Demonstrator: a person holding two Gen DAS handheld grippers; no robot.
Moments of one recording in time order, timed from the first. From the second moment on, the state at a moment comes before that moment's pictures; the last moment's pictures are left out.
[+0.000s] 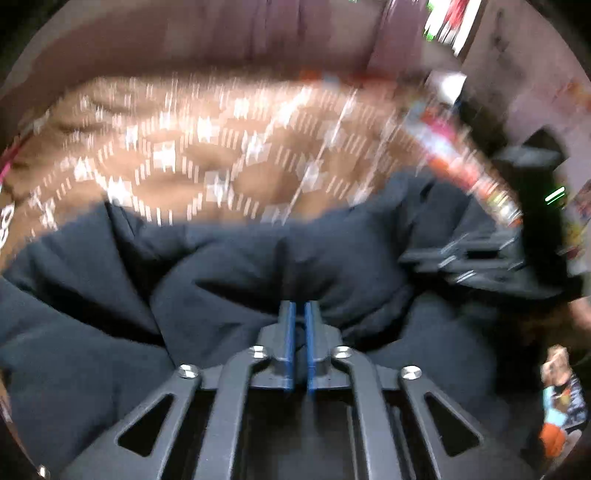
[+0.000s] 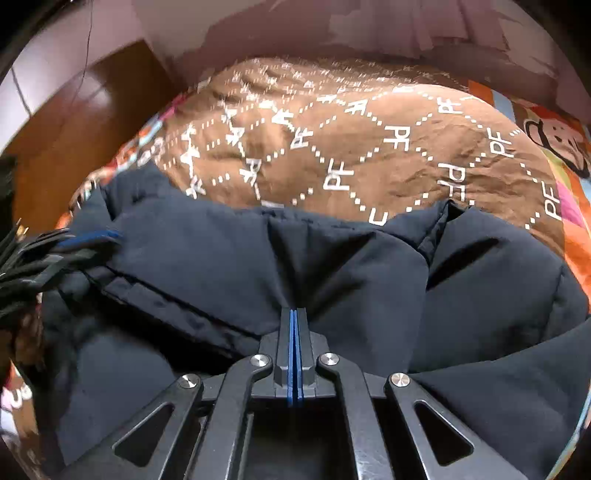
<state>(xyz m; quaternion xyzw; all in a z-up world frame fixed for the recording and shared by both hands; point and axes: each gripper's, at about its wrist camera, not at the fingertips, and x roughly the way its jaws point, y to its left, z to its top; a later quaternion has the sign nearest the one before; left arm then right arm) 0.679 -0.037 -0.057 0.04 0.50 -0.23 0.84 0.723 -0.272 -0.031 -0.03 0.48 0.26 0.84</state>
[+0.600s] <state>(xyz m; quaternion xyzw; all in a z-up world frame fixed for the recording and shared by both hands) 0.676 -0.045 -0.106 0.05 0.48 -0.19 0.85 0.712 -0.294 -0.060 -0.01 0.47 0.20 0.86</state>
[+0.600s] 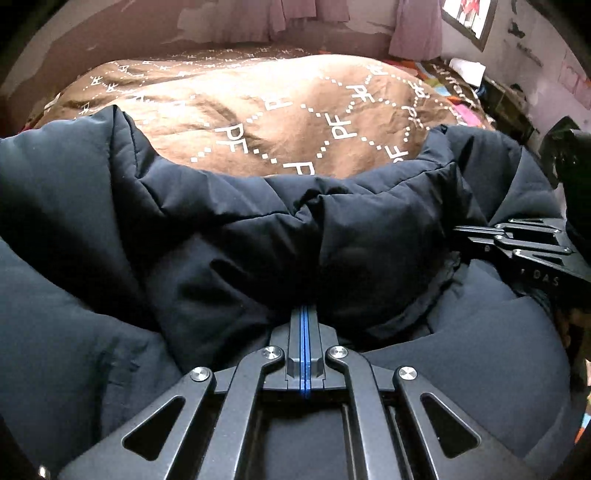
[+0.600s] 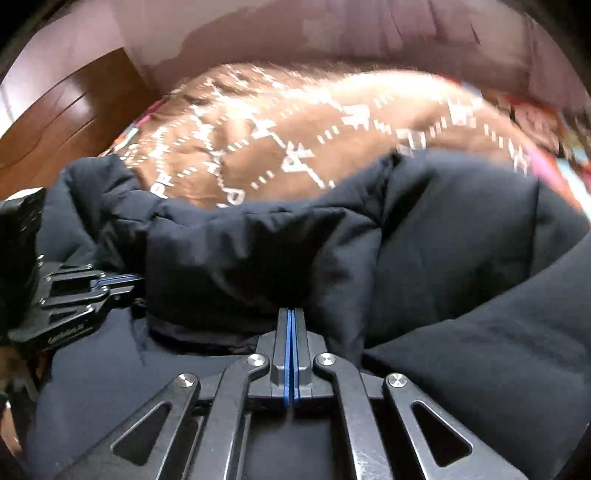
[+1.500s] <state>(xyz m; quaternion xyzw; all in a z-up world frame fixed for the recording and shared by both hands) 0.505 -0.016 0.049 -0.06 0.31 -0.09 0.94 0.554 -0.324 0.063 0.03 0.29 0.14 0.95</state>
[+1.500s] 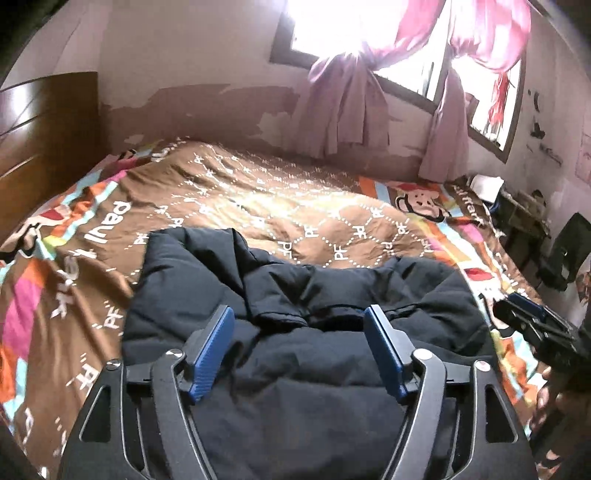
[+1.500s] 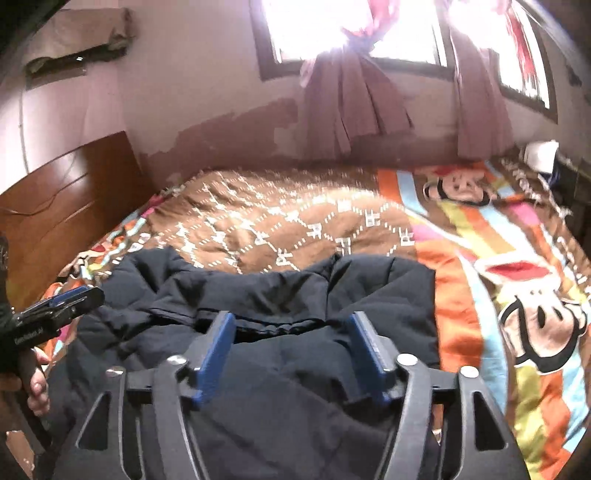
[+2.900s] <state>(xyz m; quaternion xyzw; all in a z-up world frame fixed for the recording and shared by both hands) 0.233 -0.010 0.125 0.05 0.26 -0.13 0.96 0.262 -0.289 0.149 -0.05 0.22 0.24 0.95</state>
